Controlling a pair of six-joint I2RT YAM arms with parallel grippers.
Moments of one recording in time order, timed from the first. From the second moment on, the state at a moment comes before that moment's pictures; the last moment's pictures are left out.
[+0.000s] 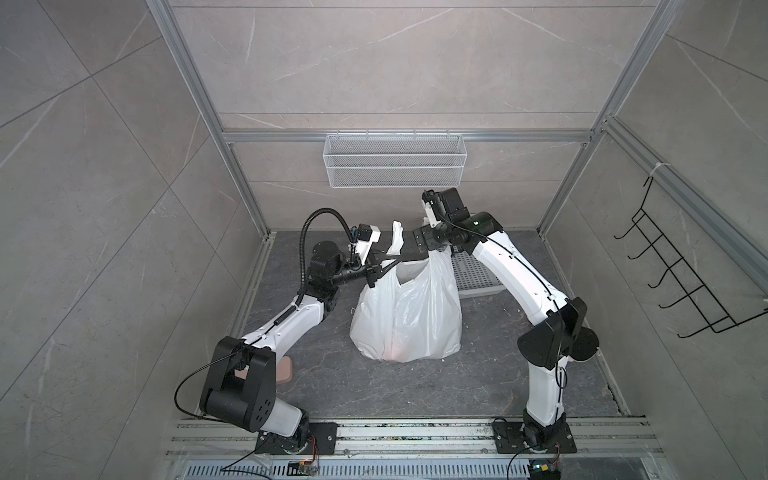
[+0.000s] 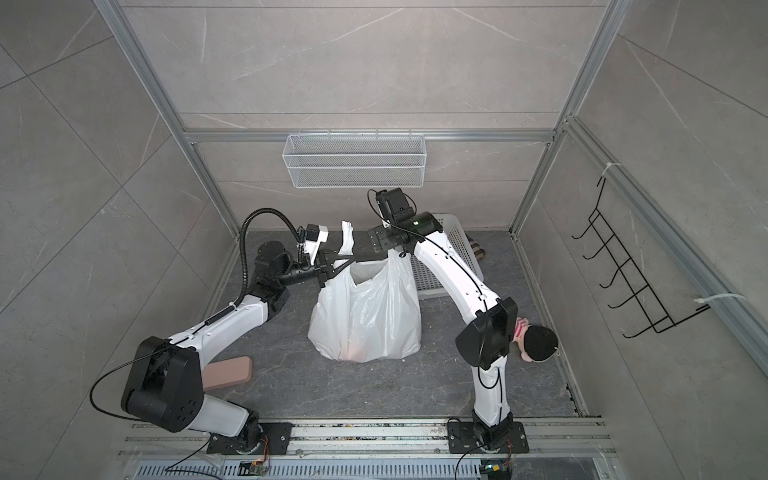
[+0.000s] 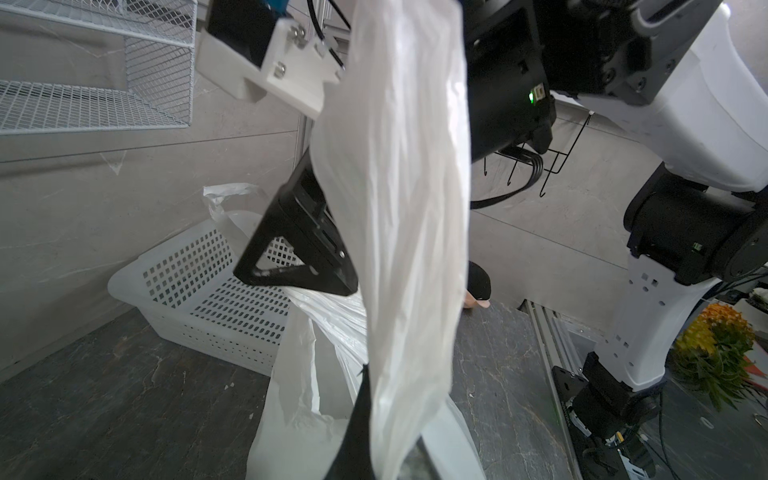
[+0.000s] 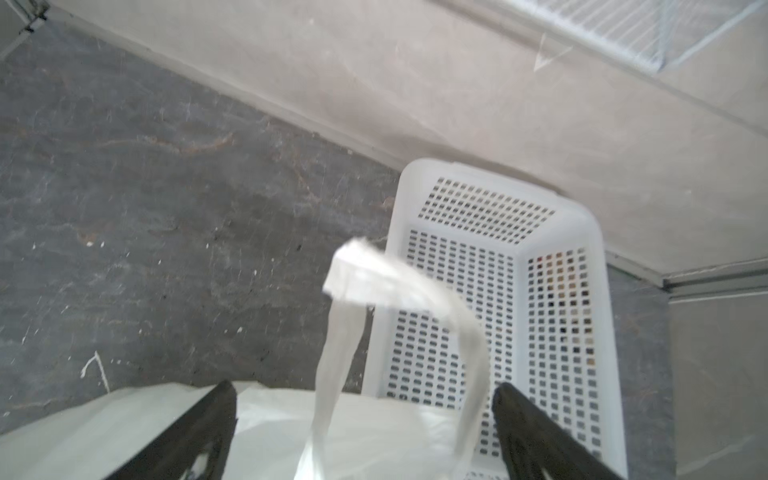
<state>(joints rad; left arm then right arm) -0.37 1.48 0.98 0.53 0.95 -0.23 0.55 2.03 2.25 -0.97 0.28 0.00</state>
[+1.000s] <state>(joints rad) -0.37 1.45 0.98 0.46 0.94 -0.20 0.53 2.18 2.51 -1.06 0.27 -0.04</state>
